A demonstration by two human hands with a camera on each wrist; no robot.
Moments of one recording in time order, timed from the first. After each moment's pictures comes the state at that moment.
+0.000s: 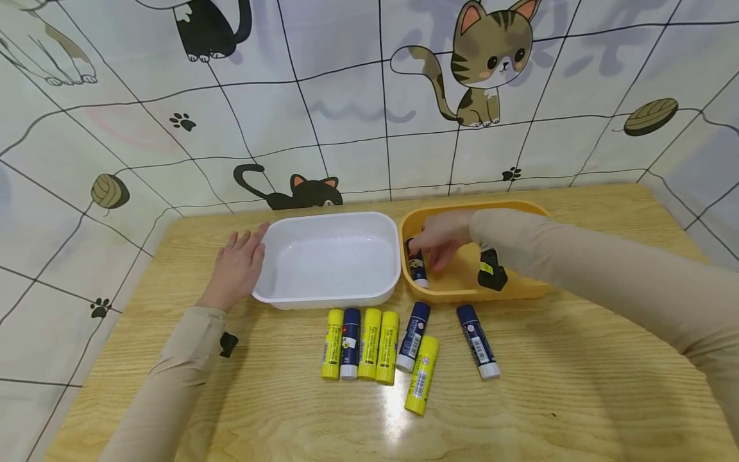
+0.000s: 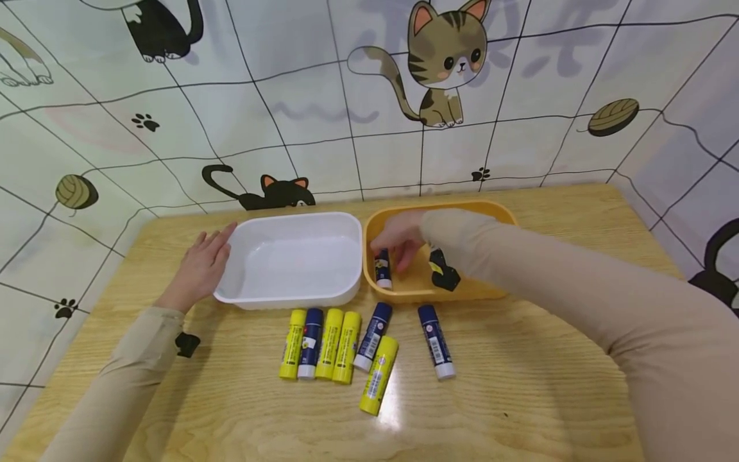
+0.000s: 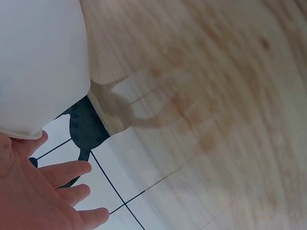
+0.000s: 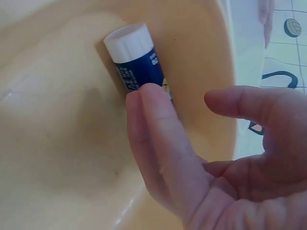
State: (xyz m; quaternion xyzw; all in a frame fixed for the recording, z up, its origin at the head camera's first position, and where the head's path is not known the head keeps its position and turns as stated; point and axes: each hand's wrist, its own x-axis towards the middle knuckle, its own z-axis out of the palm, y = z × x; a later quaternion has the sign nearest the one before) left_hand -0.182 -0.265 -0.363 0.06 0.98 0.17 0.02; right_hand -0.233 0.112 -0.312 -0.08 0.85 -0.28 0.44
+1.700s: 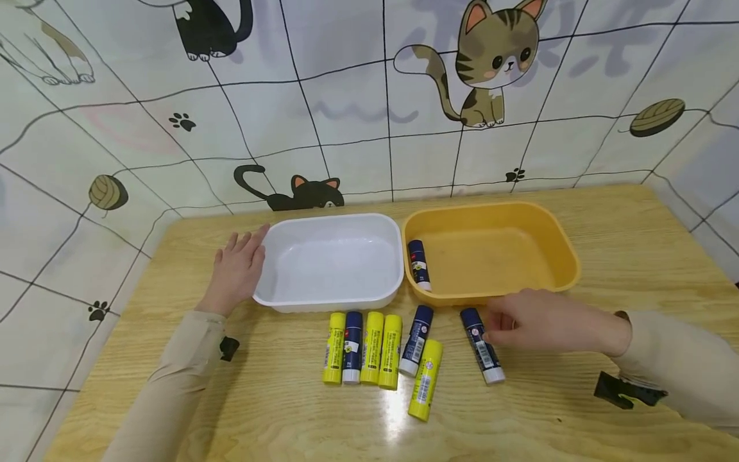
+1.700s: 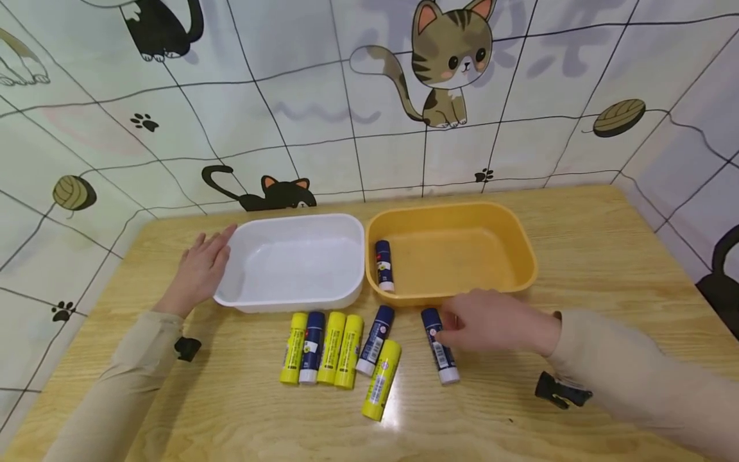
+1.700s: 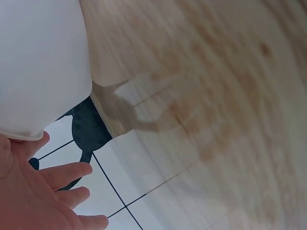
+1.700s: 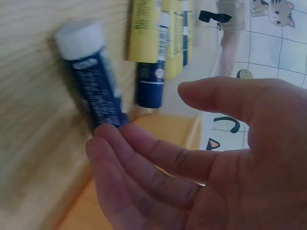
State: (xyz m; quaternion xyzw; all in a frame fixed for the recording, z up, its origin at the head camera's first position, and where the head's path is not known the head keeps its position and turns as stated) left_hand -0.182 -0.267 -0.363 0.05 0.98 0.19 0.02; right_hand -0.101 0.194 -0.323 -0.26 0.90 -0.23 0.27
